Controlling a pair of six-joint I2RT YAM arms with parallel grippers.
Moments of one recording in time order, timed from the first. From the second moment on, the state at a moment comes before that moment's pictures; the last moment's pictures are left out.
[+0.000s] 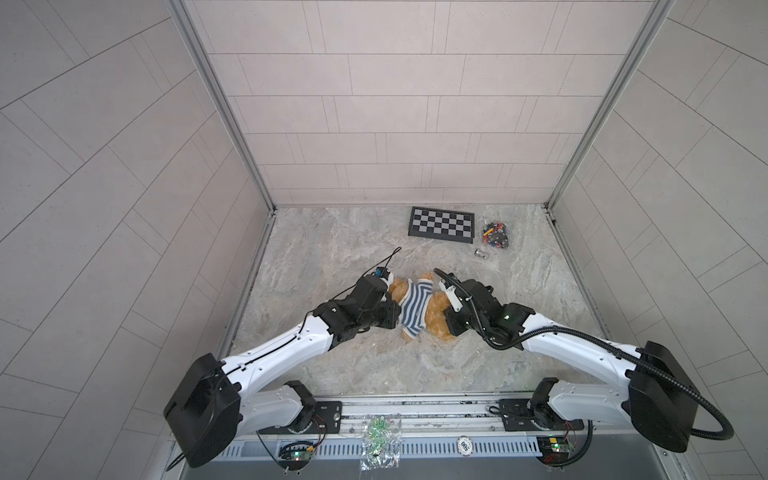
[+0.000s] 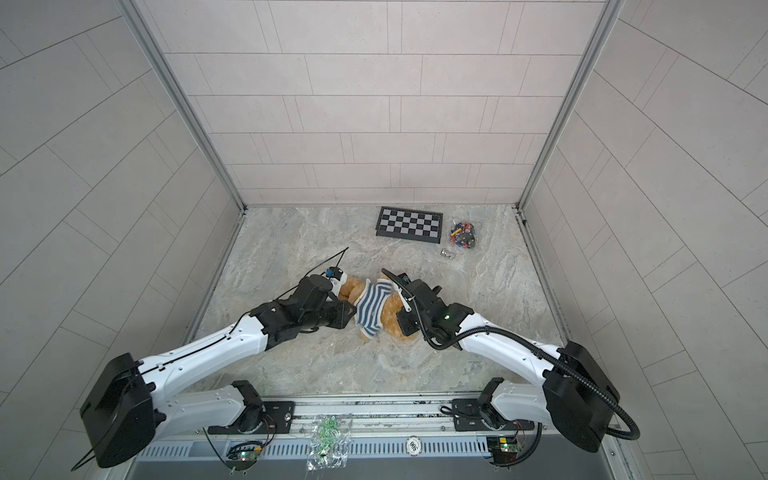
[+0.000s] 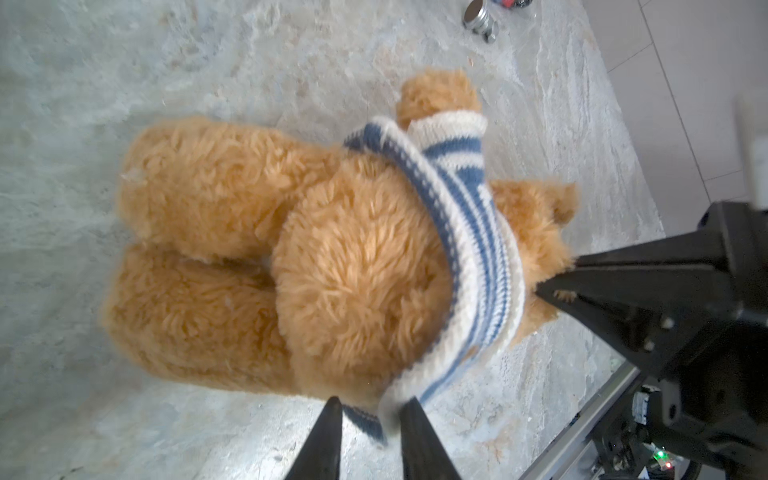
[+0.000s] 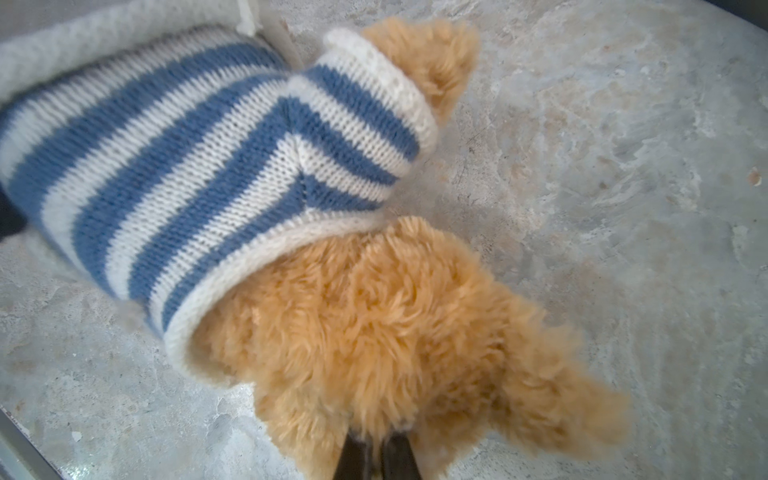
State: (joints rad) left arm -0.77 1.17 0.69 -0.32 0.08 -0.55; right arm 0.74 1.21 0.70 -0.35 0.05 0.26
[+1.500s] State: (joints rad) left arm -0.79 1.02 0.55 -0.30 0.00 -0.53; right arm 0.68 1.19 0.78 -0.53 -0.07 0.10
